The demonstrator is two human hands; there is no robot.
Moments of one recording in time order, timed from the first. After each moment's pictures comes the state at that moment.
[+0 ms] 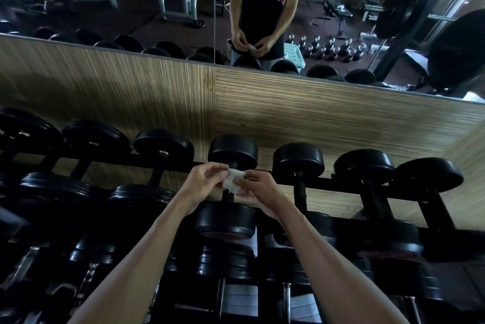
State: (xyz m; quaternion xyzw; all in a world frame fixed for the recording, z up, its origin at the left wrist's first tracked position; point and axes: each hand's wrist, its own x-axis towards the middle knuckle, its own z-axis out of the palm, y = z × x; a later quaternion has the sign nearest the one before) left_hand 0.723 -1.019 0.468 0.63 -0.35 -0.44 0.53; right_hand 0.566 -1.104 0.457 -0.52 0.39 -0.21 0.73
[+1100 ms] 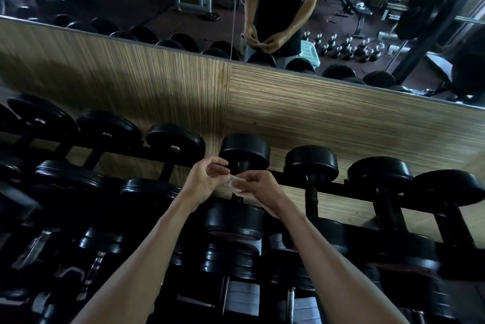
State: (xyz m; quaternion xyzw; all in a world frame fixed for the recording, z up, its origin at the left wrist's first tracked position) left_hand 0.744 -1.012 0.463 0.66 -0.36 -0.38 0.54; right_hand 0.592 -1.107 0.449 -0.60 0.37 -0.17 0.69
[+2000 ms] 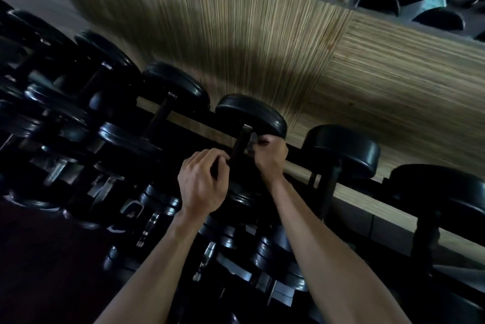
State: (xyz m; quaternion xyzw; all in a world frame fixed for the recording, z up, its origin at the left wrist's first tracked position) left_hand 0.865 -0.960 0.391 0.84 -0.36 0.03 0.41; right_hand 0.823 -1.115 0.368 -0.68 0.53 -0.19 0.47
